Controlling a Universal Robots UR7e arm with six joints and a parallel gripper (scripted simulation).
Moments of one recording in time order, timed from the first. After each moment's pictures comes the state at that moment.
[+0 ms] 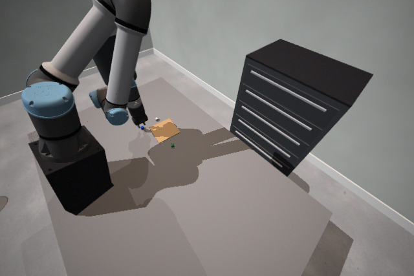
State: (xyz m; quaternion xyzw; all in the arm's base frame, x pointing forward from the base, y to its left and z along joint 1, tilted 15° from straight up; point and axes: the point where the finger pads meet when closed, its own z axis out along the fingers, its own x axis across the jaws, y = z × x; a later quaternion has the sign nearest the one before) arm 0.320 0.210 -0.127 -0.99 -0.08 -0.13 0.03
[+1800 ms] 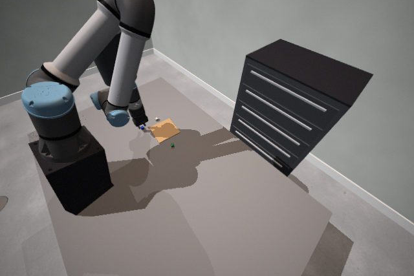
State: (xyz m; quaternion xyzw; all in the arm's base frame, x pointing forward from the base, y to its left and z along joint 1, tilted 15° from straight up) arm 0.322 0.210 -0.136 -0.99 -0.08 -0.13 0.03
